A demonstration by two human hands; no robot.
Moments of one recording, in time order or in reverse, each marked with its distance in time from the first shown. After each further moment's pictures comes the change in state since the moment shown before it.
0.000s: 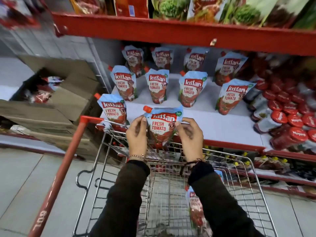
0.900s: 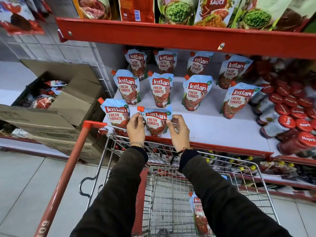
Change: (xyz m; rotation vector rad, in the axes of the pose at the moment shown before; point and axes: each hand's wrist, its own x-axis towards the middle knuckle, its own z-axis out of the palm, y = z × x) left_hand 0.075 -0.034 0.000 0.021 0.064 -0.189; right_hand 0.053 0.045 0.054 -0.121 -0.066 -0.049
